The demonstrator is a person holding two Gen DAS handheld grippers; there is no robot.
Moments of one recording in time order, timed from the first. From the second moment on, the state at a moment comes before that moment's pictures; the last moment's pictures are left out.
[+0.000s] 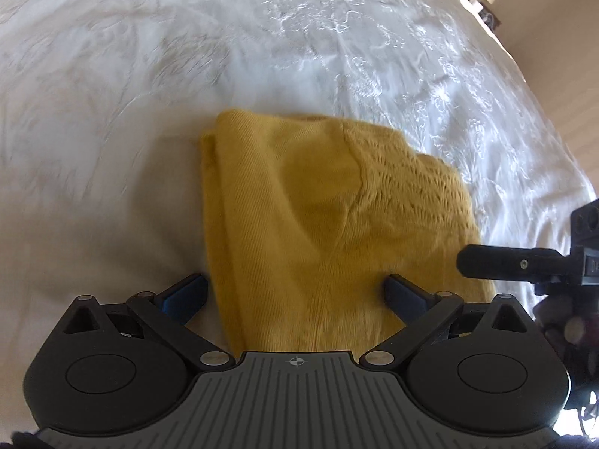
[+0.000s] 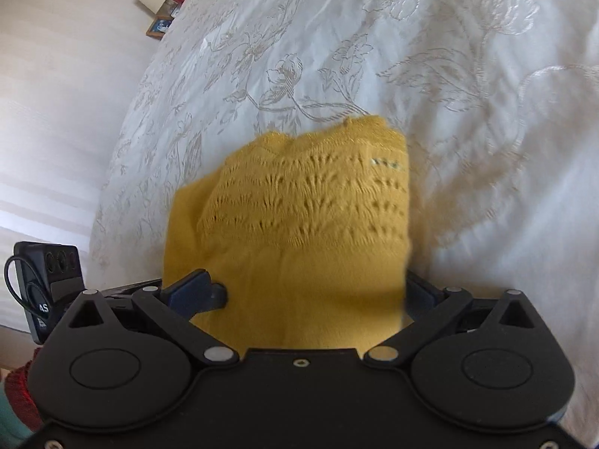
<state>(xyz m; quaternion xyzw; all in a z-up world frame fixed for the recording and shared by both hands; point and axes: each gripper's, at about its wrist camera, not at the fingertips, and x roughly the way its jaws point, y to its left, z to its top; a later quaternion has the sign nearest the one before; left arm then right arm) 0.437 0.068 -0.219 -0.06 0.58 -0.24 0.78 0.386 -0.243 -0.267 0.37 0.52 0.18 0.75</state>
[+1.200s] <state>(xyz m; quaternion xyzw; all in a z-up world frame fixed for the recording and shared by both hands) 0.286 -0.032 -0.097 -0.07 0.49 -0.29 0.82 0.232 -0.262 -0.128 0.23 0.46 0.20 0.83</state>
